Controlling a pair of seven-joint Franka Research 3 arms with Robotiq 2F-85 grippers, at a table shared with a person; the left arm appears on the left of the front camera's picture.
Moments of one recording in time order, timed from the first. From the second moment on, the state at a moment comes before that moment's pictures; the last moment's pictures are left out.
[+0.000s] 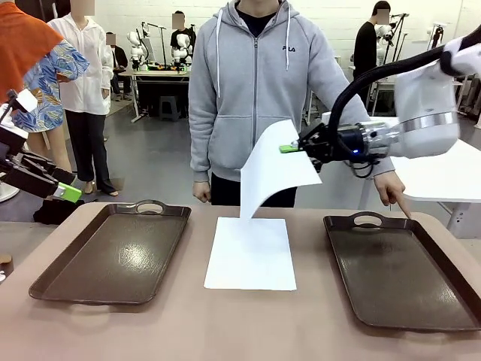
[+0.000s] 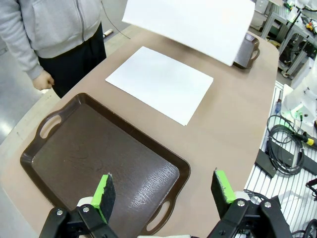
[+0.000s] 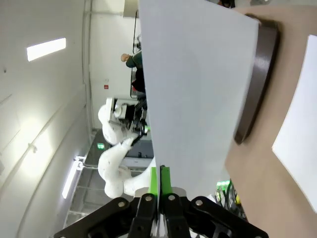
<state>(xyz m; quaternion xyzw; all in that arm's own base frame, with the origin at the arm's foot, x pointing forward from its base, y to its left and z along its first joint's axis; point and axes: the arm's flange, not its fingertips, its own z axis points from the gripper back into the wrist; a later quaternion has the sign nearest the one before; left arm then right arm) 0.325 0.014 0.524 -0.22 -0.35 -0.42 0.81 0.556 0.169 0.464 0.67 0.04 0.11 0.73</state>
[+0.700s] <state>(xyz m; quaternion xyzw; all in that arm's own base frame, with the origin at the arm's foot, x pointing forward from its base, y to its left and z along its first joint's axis) 0.325 0.014 0.524 -0.22 -0.35 -0.42 0.81 0.510 0.019 0.500 0.63 0.04 0.12 0.77</state>
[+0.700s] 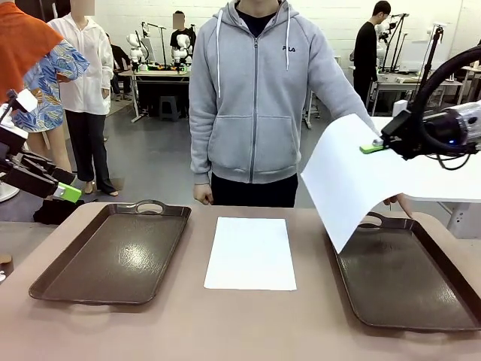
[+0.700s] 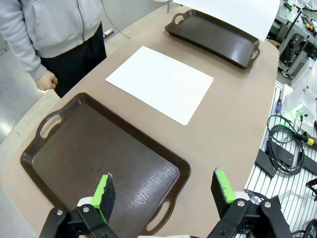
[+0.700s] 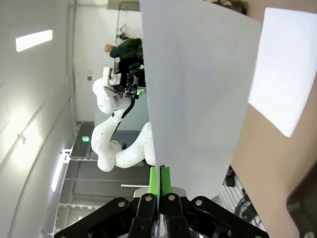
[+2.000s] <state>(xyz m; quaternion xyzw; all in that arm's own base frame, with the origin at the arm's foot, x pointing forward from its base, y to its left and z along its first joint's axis) 0.325 0.014 0.524 -0.22 -0.35 -0.42 0.81 0.516 -0.063 0.358 0.64 0.08 0.05 0.76</state>
